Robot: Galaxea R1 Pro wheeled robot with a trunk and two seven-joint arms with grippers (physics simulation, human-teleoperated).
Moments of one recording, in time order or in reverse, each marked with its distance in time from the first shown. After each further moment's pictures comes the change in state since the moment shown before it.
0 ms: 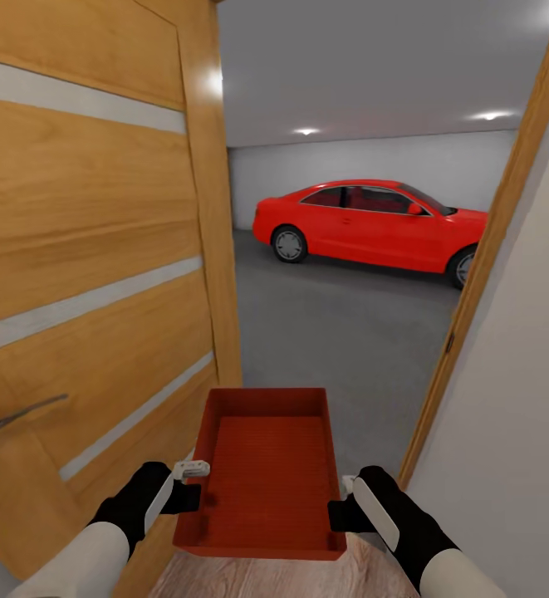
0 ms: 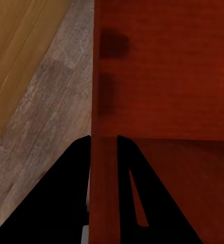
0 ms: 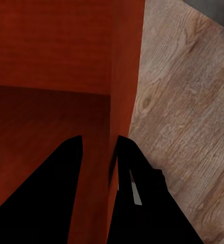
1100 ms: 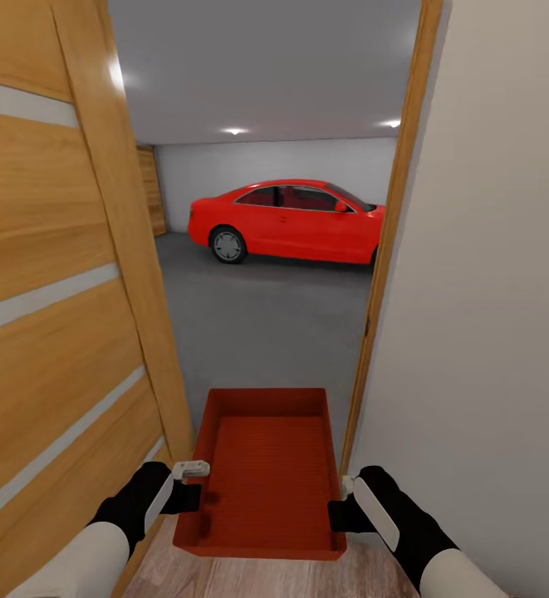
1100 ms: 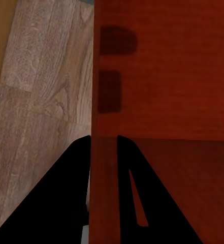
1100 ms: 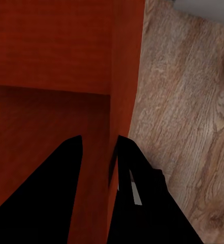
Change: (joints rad) left arm 0.000 0.000 0.000 0.000 0.000 0.000 0.000; right arm 0.000 0.000 0.000 0.000 -0.001 0.000 0.000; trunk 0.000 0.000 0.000
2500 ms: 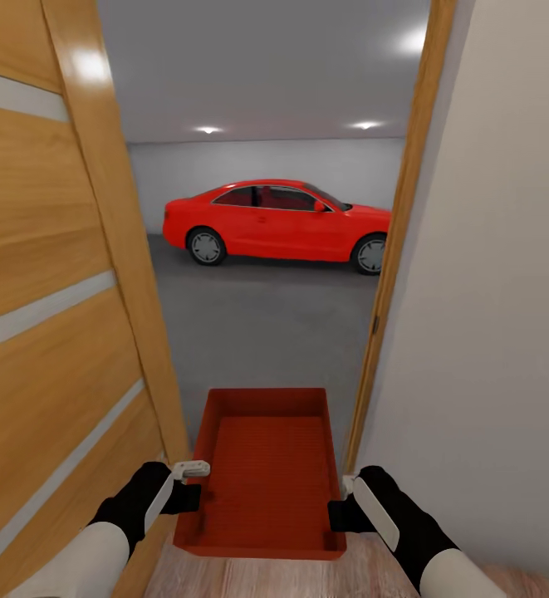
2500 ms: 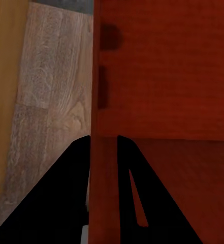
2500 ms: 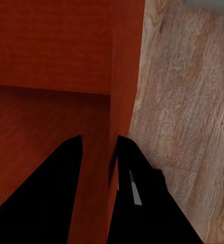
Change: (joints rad) left arm 0.000 0.000 0.000 0.000 0.000 0.000 0.000; right arm 0.000 0.000 0.000 0.000 0.001 0.000 0.000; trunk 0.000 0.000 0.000
